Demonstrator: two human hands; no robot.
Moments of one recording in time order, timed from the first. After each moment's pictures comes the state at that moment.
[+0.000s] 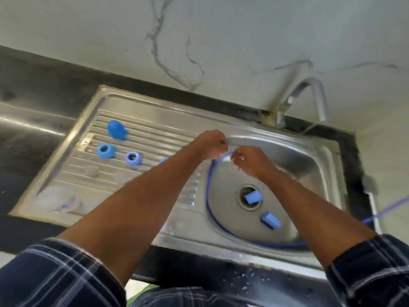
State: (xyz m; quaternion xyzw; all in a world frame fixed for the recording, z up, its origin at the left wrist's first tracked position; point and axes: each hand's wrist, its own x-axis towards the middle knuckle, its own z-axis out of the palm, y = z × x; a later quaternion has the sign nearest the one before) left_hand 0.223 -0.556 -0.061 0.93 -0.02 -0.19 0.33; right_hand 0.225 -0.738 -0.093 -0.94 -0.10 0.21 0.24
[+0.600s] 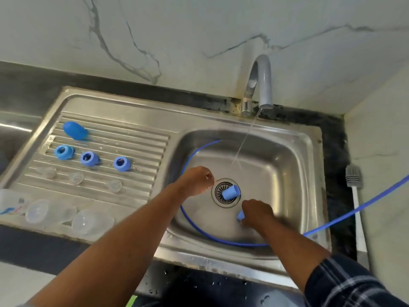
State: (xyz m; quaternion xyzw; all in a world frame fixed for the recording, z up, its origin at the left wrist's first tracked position) left_hand 0.177 -0.673 -0.150 0.87 0.08 -0.32 0.37; right_hand 0.147 -0.907 -0.223 -0.91 -0.11 0.39 -0.04
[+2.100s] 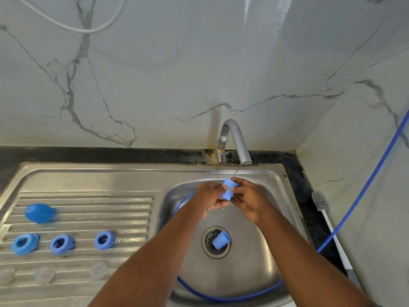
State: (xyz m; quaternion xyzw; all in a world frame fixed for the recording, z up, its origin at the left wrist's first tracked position) left_hand 0.265 -0.721 -0.101 0.59 0.17 -0.31 0.72; right_hand 0.249 -0.864 -0.089 -0.60 0.26 0.14 0.74
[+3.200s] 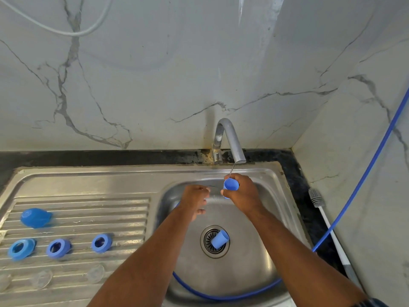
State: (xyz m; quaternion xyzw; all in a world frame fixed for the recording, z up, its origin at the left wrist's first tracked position) left_hand 0.266 -0.701 -0.111 0.65 0.24 -0.29 0.66; right_hand 0.244 -0.859 -0.080 -0.89 0.10 0.02 0.44
